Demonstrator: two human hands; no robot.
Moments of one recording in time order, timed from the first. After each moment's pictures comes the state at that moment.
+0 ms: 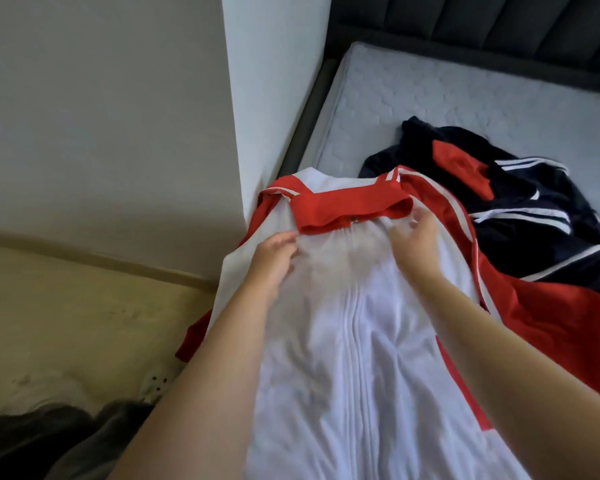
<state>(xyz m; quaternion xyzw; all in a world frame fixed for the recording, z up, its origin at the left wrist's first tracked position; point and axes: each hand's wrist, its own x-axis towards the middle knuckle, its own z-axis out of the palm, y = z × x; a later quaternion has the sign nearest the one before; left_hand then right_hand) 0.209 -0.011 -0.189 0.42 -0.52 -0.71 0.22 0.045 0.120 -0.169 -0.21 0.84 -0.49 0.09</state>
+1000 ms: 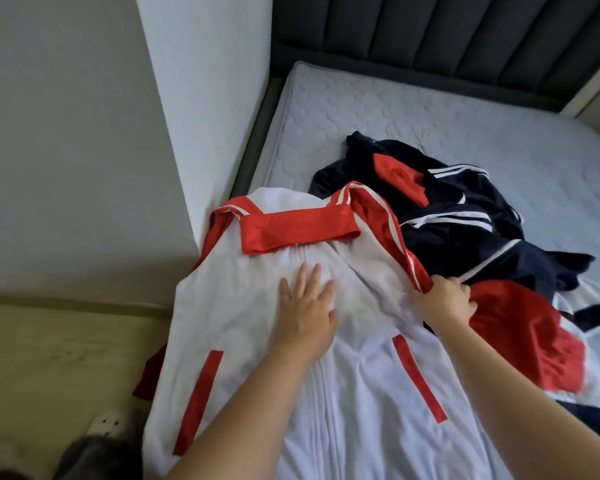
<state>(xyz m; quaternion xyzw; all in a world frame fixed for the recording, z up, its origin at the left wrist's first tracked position) 0.165 0.084 -0.234 0.20 -0.97 -0.11 0.06 0.009 0.243 -0.179 -0.06 0.99 -0.10 0.04</state>
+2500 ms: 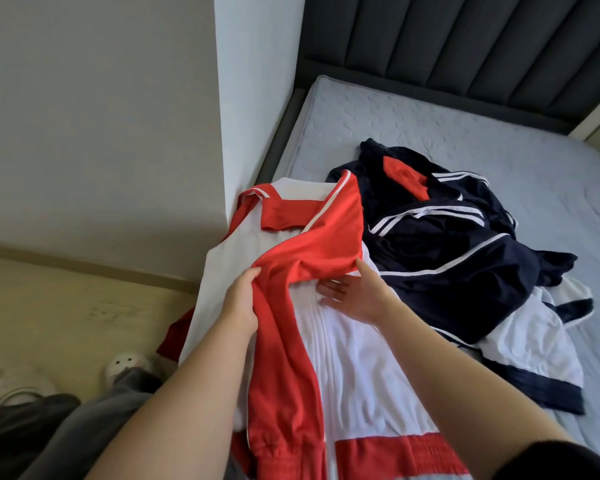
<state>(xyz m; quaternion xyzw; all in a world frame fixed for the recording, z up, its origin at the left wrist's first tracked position) 0.271 0.051 -0.193 0.48 -0.30 -0.80 0.21 0.110 0.184 -0.181 0.05 0.56 -0.64 0.52</state>
